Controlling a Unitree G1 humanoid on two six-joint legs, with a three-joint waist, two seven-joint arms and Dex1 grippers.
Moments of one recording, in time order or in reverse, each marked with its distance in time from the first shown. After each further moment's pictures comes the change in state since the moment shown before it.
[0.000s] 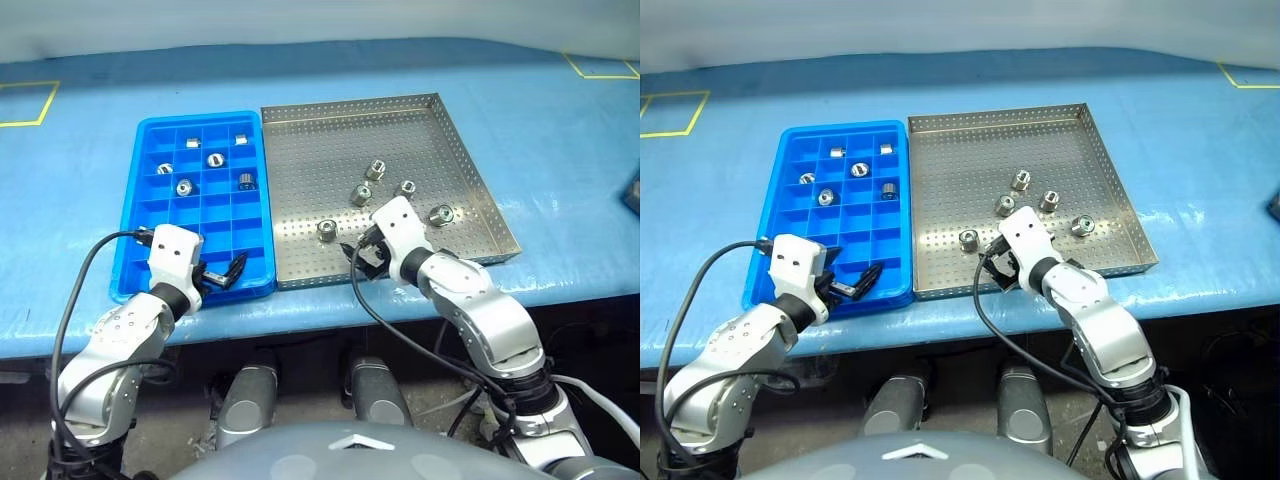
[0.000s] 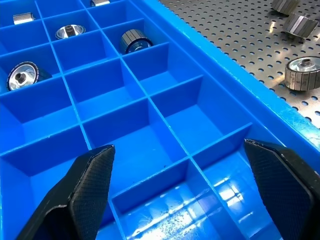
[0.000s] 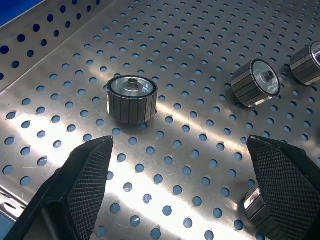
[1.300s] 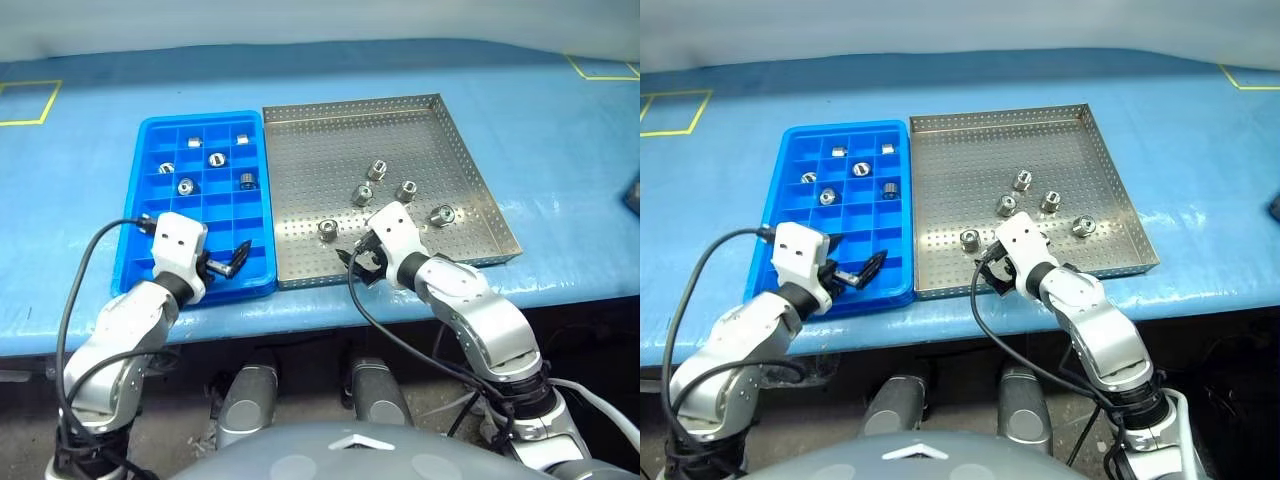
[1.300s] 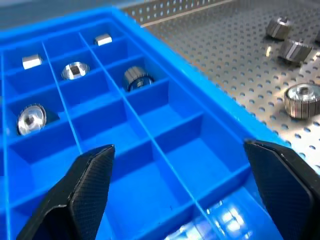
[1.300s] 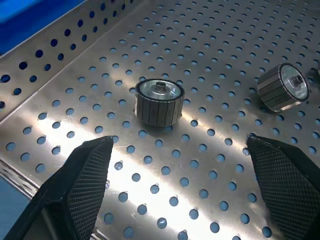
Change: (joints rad) left arm -0.202 0.000 -0.049 0.059 0.047 -0.033 -0.017; right arm 0.022 0.011 -0.001 -0.024 0.016 -0.009 0.032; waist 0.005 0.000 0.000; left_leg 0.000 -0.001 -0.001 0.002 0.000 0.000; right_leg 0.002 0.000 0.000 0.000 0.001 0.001
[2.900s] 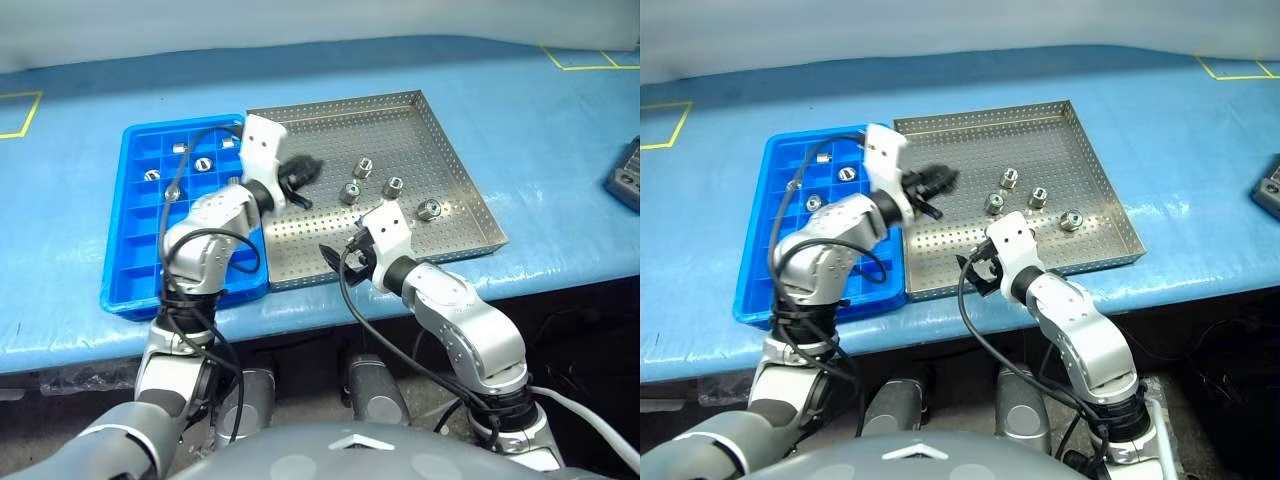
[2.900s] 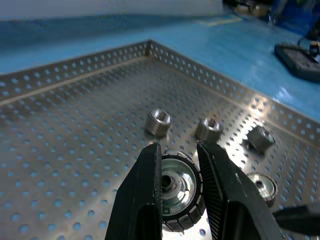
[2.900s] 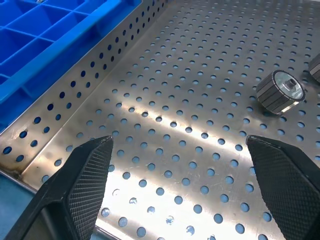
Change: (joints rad) left arm -0.492 -0.301 -0.032 0.416 0.013 0.010 -0.052; right arm 0.033 0.120 0.001 -0.033 0.043 -0.020 -0.055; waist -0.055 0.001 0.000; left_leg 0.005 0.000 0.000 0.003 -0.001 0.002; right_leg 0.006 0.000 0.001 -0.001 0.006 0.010
